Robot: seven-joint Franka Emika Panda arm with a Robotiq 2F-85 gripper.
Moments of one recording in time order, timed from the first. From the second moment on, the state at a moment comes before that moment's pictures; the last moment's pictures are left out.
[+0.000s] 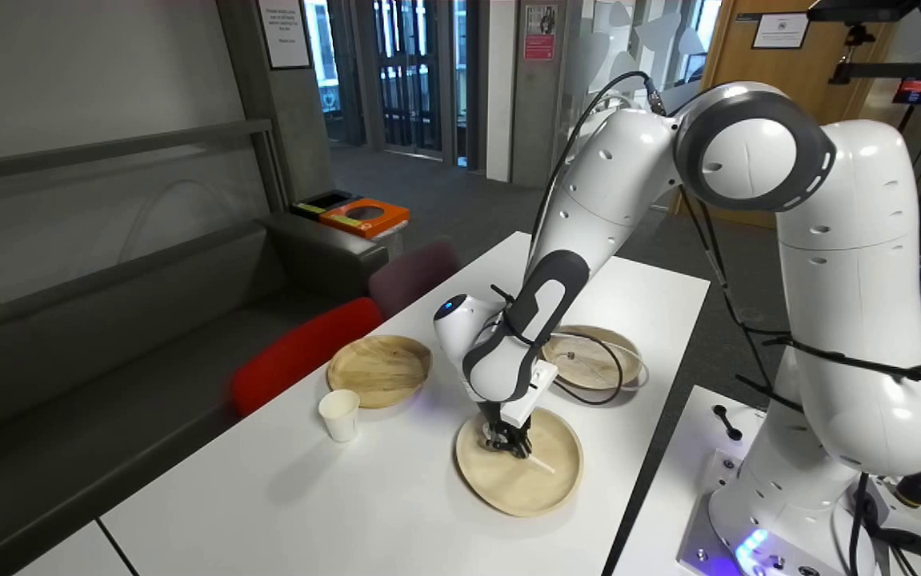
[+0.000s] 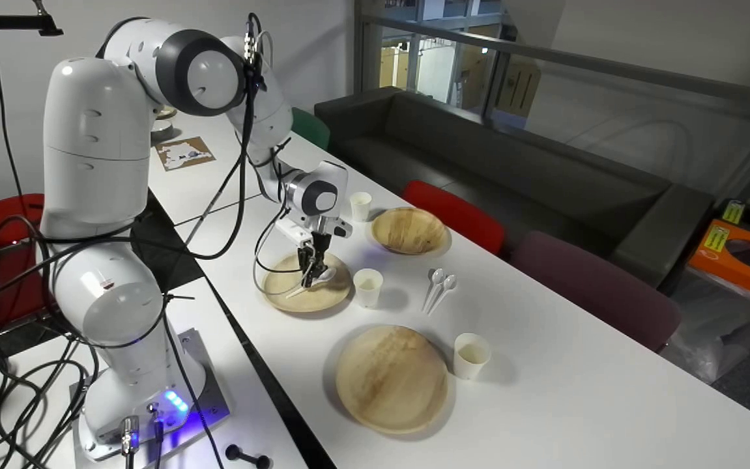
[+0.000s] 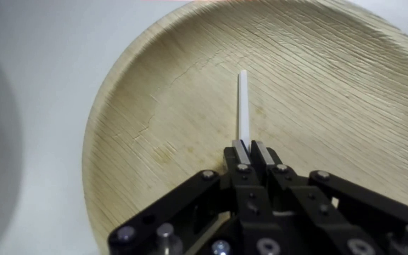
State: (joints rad) arm 0.21 0.40 0.05 -2.33 -0.08 2.30 0.32
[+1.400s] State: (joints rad) arm 0.21 0.27 0.07 -2.42 -0.09 2.32 0.32
